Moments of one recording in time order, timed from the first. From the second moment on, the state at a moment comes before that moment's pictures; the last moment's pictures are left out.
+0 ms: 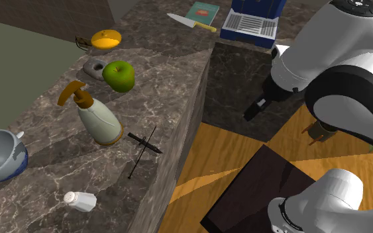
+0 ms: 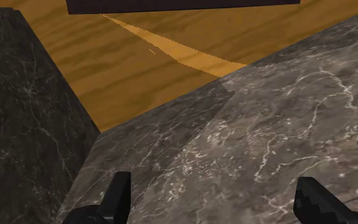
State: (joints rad) arm -0.01 -0.78 -0.06 -2.29 -0.01 1.66 0.04
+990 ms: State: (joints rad) arm 0.08 -0.38 0.08 -2.07 0.04 1.82 0.11
